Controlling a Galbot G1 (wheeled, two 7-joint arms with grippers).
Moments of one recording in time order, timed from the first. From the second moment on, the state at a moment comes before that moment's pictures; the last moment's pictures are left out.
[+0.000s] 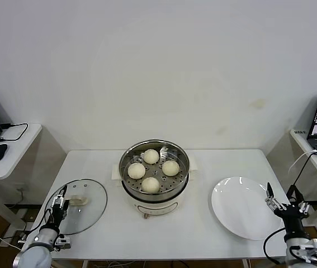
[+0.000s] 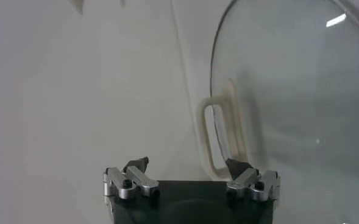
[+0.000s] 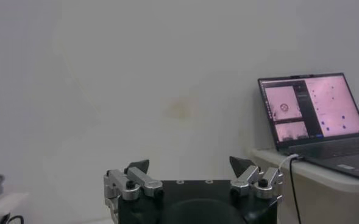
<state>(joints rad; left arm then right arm) 1.26 -1.11 -0.60 -1.39 1.30 -0.05 -0.20 -1.58 1.31 0.87 1.98 0.47 0.10 -0.03</state>
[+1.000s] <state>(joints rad) 1.20 -1.15 -0.57 -1.35 1.24 0.02 -0.21 -1.59 1.32 0.88 1.96 0.46 0.11 -0.04</state>
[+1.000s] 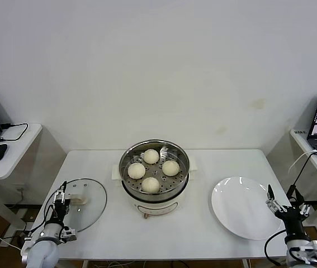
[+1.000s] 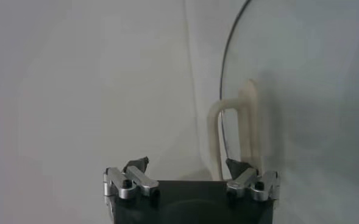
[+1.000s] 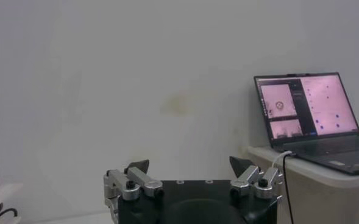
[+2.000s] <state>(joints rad) 1.26 -1.16 -0.59 -1.43 1.19 0.05 -0.21 -1.57 1.31 0.87 1.94 0.45 0.12 -0.04</state>
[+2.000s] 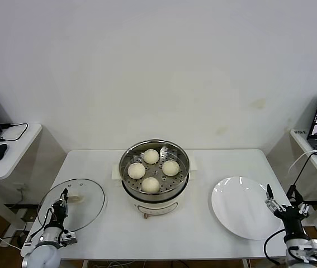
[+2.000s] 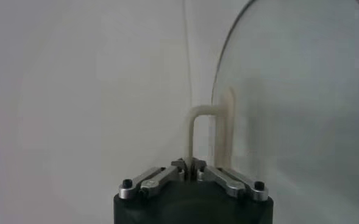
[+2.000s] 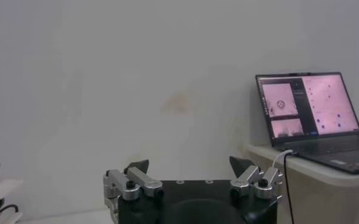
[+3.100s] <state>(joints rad) 1.34 -1.20 -0.56 -2.07 1.27 0.51 0.17 -1.56 1.33 0.86 1.94 0.42 0.10 -0.05</state>
